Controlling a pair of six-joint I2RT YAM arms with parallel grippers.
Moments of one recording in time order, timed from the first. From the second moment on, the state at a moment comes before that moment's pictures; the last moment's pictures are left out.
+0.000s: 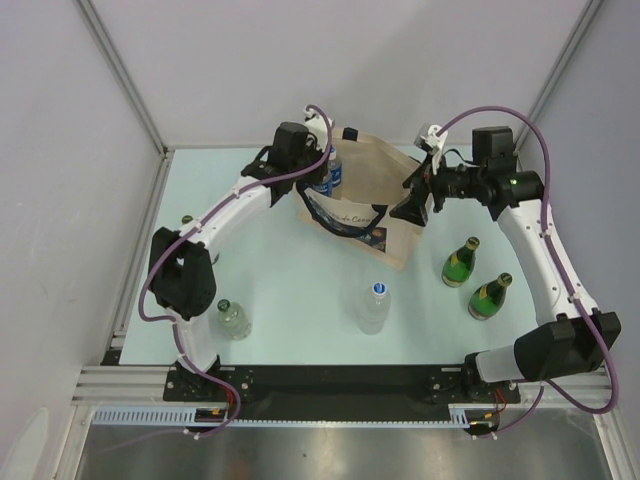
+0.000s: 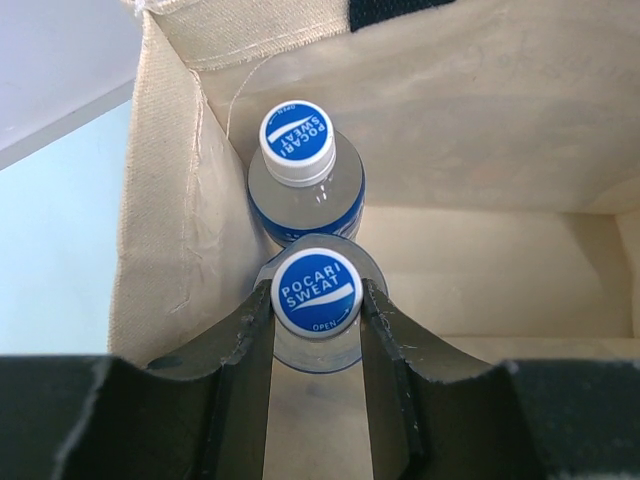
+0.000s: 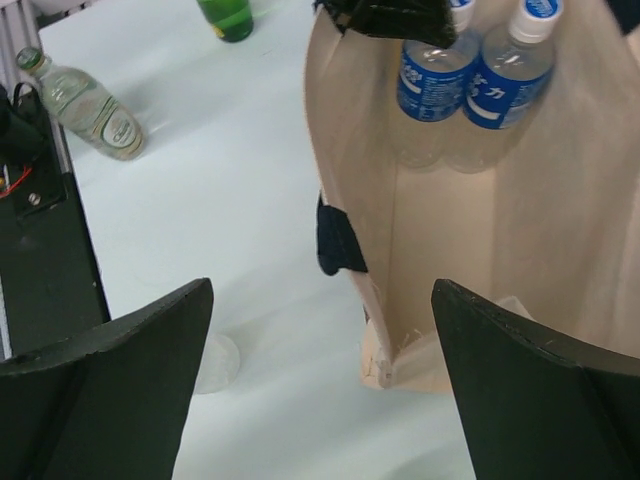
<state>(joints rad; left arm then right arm) -0.50 1.86 1.66 -0.29 0.01 0.04 0.16 1.39 1.51 -0.76 -0.92 -0.46</state>
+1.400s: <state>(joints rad) -0.48 1.48 1.59 -0.30 0.01 0.00 0.41 1.40 1.45 -1.32 -1.05 -1.21</state>
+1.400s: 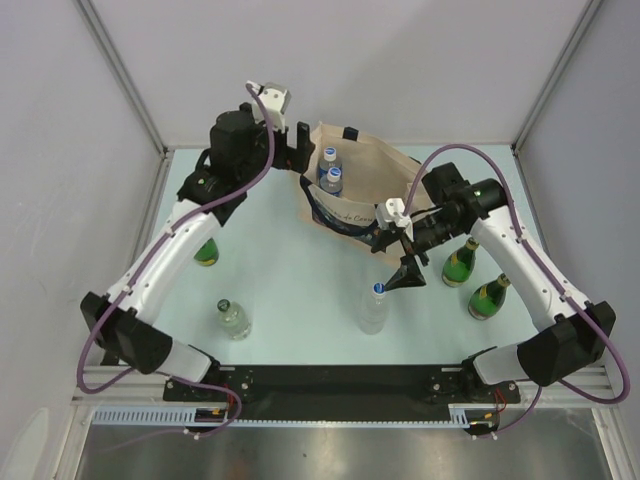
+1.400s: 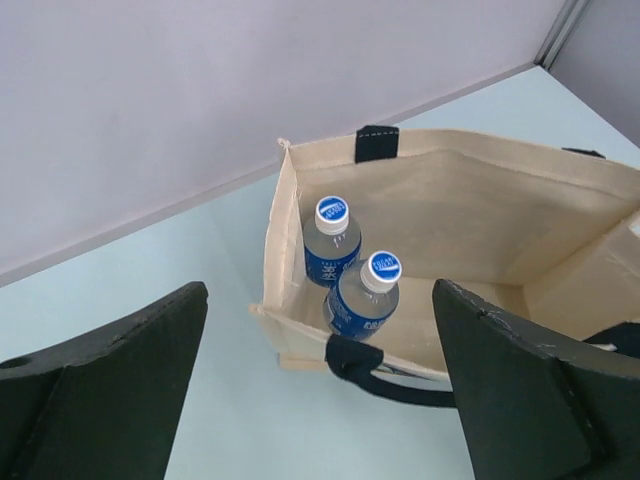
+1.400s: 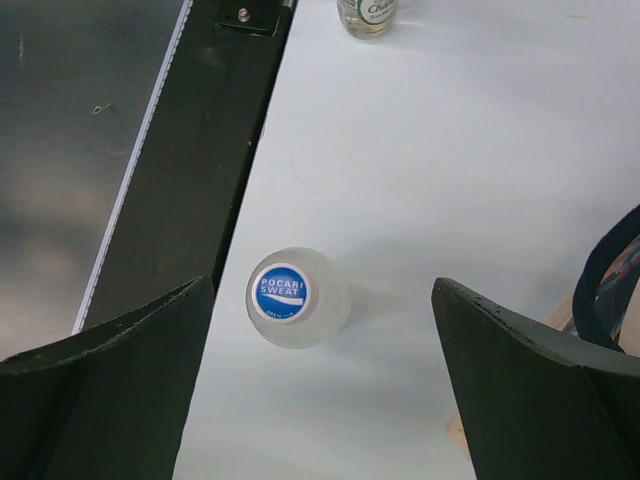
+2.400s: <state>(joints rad) -0.59 1.91 1.98 -0.53 0.02 -0.02 0.37 1.35 1.39 -1.27 -1.04 -1.15</state>
